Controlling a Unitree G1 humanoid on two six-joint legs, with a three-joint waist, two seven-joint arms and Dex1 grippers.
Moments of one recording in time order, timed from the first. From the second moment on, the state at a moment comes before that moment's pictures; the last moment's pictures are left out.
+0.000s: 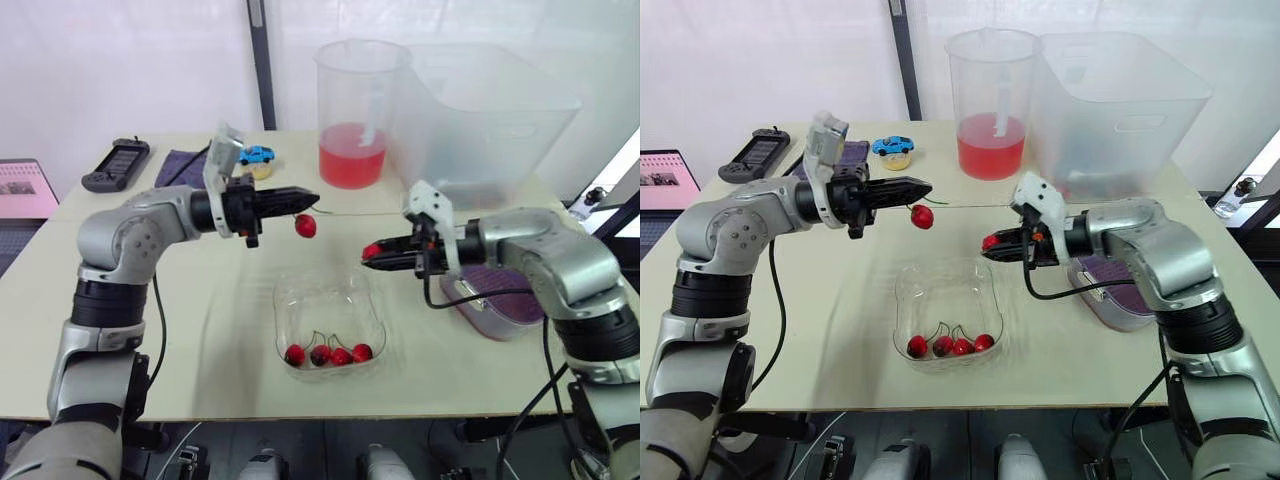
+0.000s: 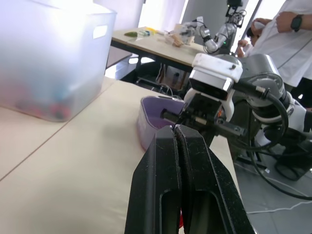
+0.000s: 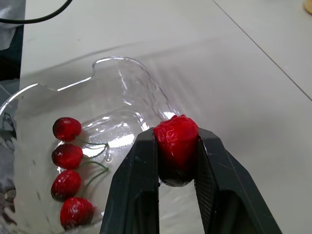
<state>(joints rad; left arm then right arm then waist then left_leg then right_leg) -0.92 0.58 0.04 0.07 -0.77 0.84 -1.07 -0.79 -0.82 0.12 -0.19 0.48 0.90 1.10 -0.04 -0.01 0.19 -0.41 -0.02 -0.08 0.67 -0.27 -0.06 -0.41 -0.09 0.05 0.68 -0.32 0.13</state>
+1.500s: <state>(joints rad) -0.86 0.47 0.18 -0.07 -0.95 0.87 -0.86 -0.98 -0.66 0.03 -0.20 0.55 1.07 1.02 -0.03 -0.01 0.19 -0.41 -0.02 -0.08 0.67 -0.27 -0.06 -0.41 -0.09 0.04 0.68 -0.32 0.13</state>
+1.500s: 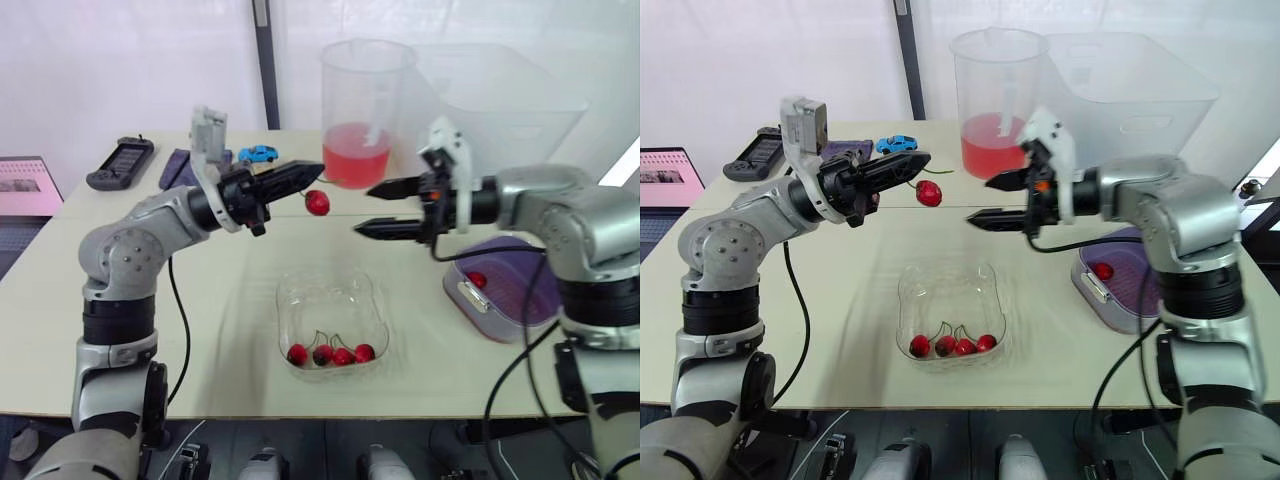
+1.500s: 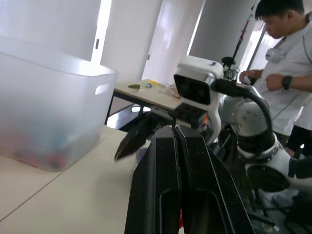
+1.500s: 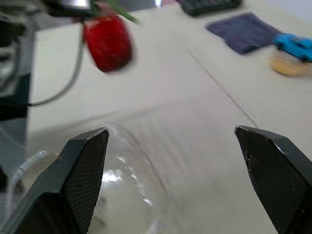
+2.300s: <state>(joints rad) -0.86 0.47 0.15 -0.08 -0.95 0.86 -0.89 -1.01 -0.53 0.06 -0.24 0.63 1.06 0.87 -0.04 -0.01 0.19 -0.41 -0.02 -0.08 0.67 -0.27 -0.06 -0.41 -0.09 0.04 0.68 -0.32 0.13</state>
